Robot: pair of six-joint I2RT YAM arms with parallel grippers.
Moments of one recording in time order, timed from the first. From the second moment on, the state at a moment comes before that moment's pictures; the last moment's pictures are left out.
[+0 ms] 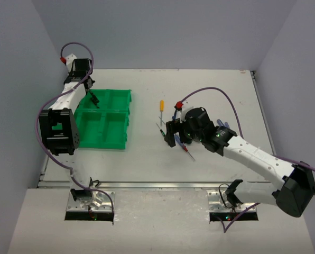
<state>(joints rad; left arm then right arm) 0.09 1.89 1.56 -0.32 -0.44 -0.49 0.75 1.19 0.86 -0.32 0.03 0.28</state>
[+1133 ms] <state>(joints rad) 0.01 0.95 1.06 -0.21 0.13 -0.61 0.75 2.01 1.29 -0.44 0.12 0.21</state>
